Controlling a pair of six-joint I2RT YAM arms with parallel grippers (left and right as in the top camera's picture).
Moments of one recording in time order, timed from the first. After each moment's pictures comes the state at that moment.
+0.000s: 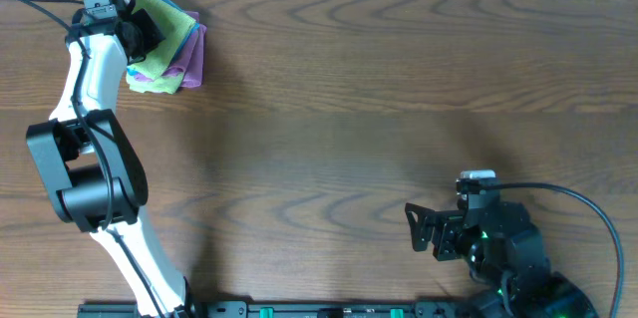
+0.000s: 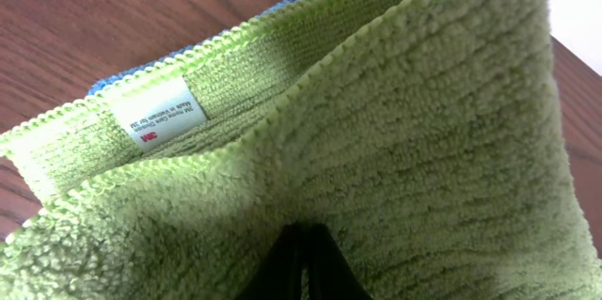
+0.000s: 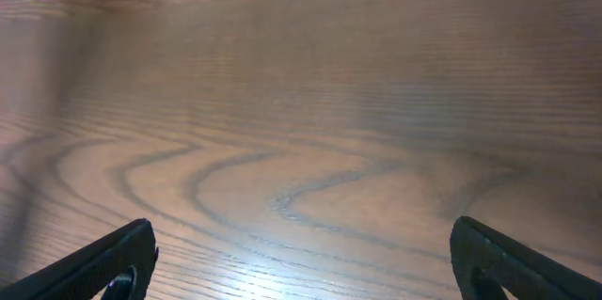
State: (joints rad) left arm 0.22 2.14 1.71 -0.53 0.09 -0.39; right arm 0.45 0.47 0.59 -0.88 -0.01 0.44
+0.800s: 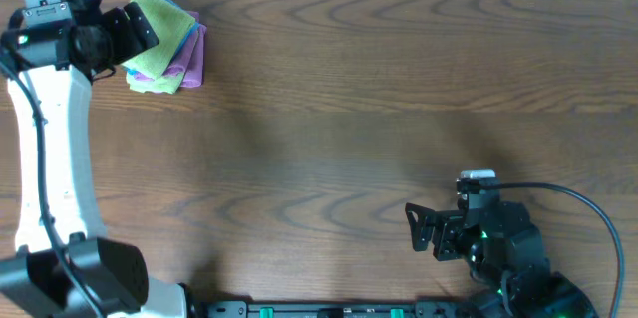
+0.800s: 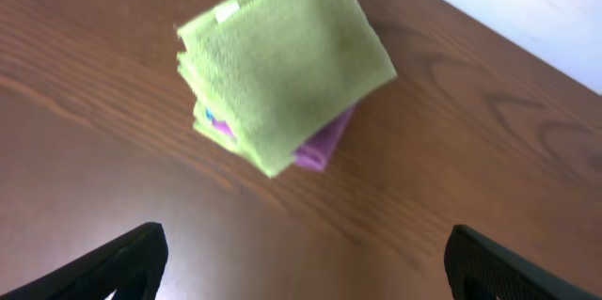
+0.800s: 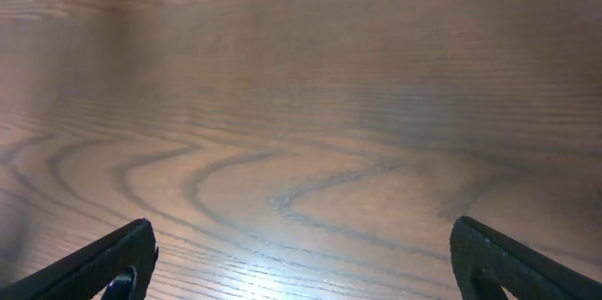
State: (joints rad) left arm 0.22 1.65 1.72 -1.01 0.12 -0.28; right arm 0.45 0.47 0.59 -0.88 -0.01 0.44
